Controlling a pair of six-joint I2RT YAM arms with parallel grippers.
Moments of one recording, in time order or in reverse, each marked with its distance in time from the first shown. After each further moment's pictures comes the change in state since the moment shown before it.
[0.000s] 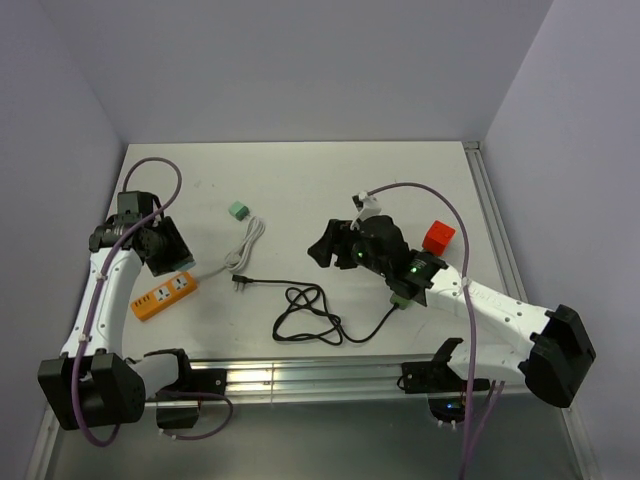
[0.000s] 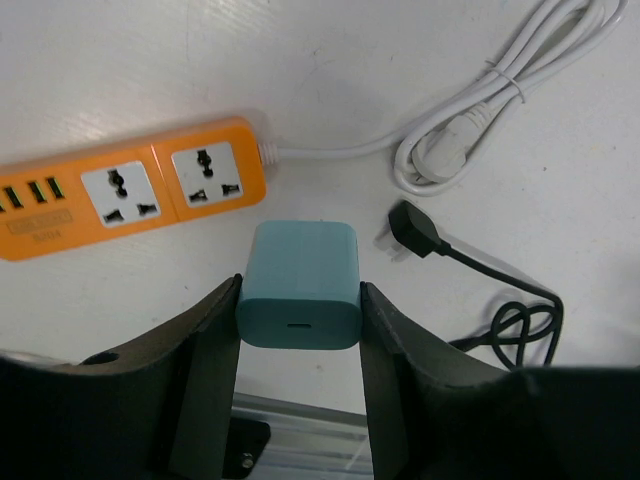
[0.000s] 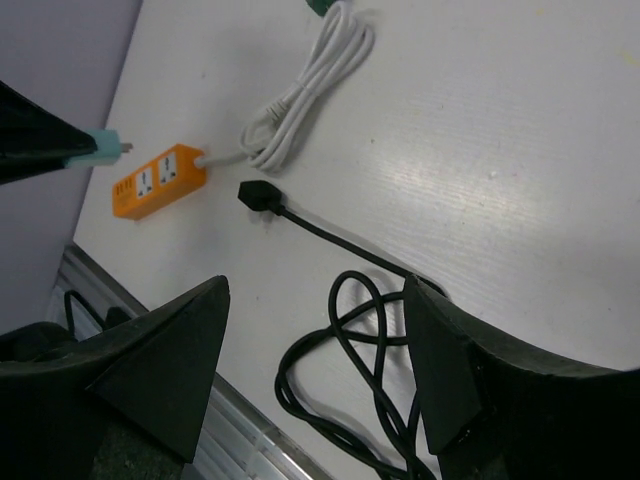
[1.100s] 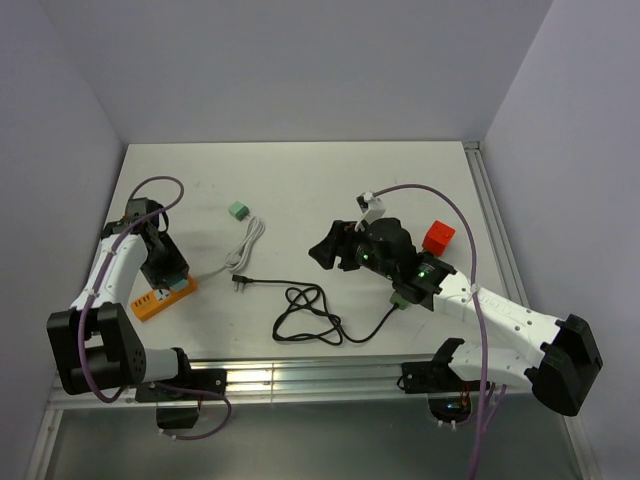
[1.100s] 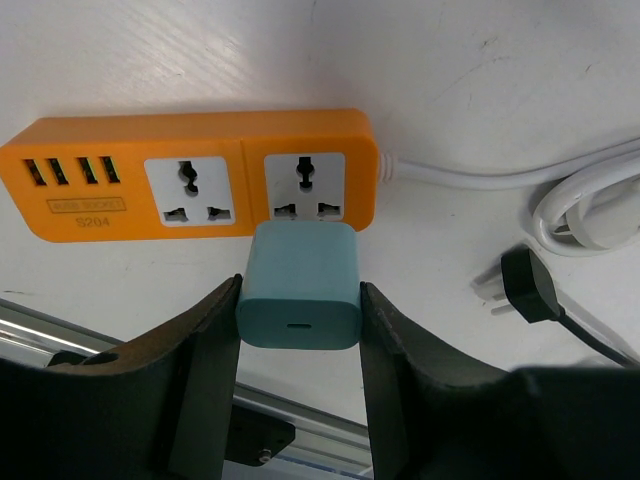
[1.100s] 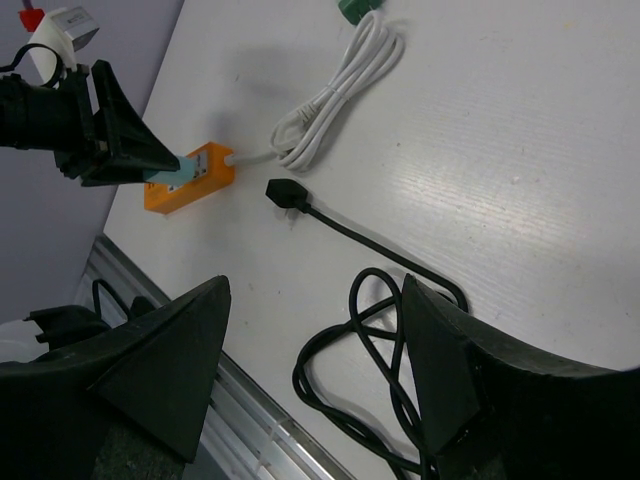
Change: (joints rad) left arm 0.053 0.177 -0.079 0.027 -0.118 -0.012; right arm -0.005 -0.073 -0.020 0.019 -0.037 -0.001
